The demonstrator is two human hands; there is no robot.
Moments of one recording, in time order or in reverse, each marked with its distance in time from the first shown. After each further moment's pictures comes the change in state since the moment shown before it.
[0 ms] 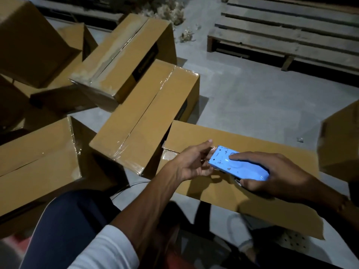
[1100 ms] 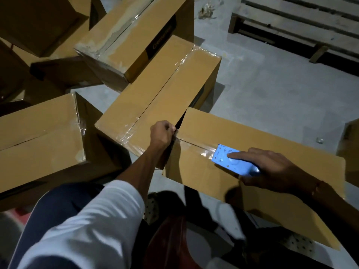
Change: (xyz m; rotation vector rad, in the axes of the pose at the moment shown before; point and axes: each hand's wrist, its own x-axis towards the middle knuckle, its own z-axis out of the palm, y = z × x) left_hand 0.041 0.023 -0.155 0.739 0.827 0.489; right_hand 0.076 0.038 0.049 -0.398 -0.204 -0.130
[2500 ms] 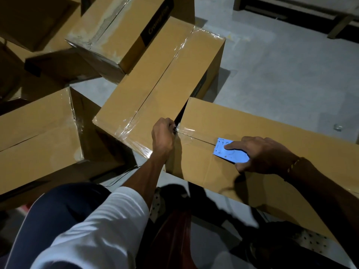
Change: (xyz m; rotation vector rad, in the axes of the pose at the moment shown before) left_hand 0.001 -0.029 0.027 0.306 0.177 0.183; right_hand 0.057 0.002 0.021 -0.105 -0.106 0.119
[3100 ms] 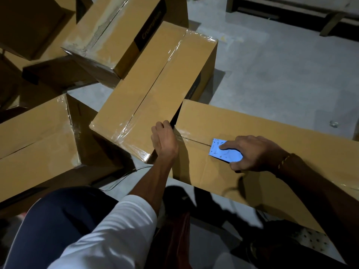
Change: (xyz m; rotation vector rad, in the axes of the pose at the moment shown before) left_hand -0.013 0.026 0.015 0.350 -0.015 -0.054; right_hand -0.002 -0.003 -0.007 0.030 -0.056 0.018
